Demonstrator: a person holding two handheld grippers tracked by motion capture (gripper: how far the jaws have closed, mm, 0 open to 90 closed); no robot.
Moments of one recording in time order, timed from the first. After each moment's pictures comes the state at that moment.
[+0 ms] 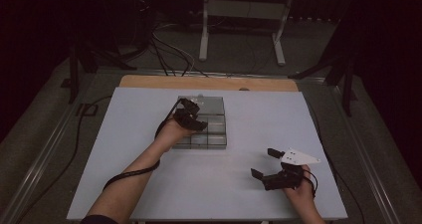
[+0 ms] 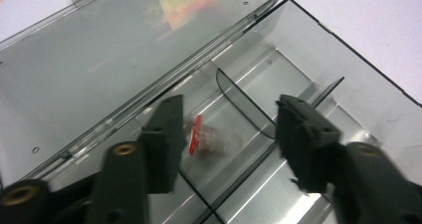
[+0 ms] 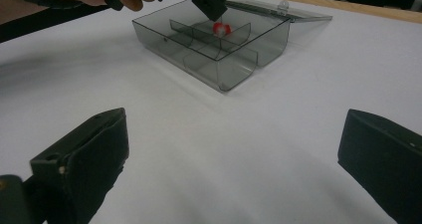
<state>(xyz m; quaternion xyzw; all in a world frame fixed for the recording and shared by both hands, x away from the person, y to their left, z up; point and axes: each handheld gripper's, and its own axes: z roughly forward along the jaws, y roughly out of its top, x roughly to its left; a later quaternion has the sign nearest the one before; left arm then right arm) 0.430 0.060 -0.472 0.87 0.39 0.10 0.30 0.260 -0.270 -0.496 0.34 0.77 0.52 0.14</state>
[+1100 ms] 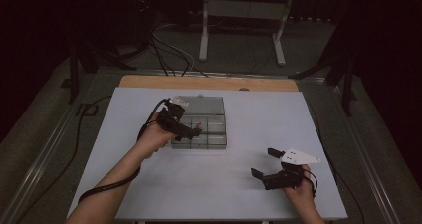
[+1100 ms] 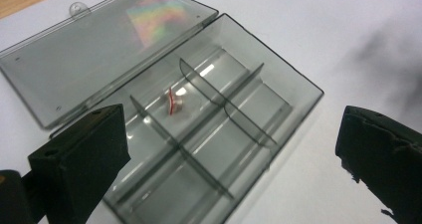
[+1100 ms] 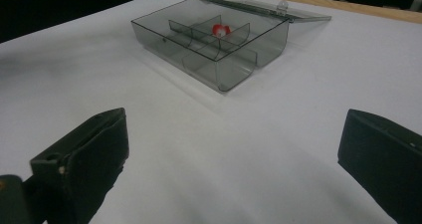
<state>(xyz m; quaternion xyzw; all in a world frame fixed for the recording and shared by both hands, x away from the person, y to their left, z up) 0.384 0.108 -0.427 0.86 0.36 0.06 0.36 0.261 -0.270 -0.496 0.34 0.77 0.52 0.14</state>
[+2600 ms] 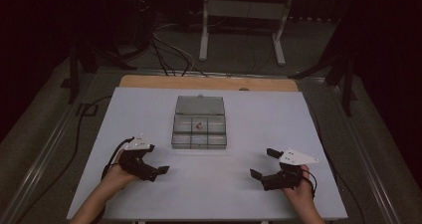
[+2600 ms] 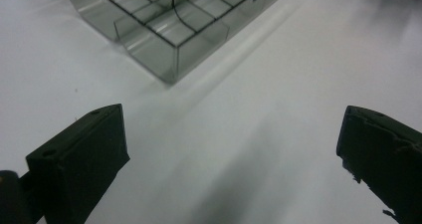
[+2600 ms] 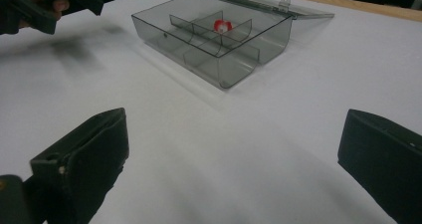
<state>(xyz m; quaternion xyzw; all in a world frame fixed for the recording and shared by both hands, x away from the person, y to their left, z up) 0.292 0.201 -0.494 0.85 0.33 0.07 0.41 0.261 -0.267 -0.497 0.34 0.78 0.51 0.15</state>
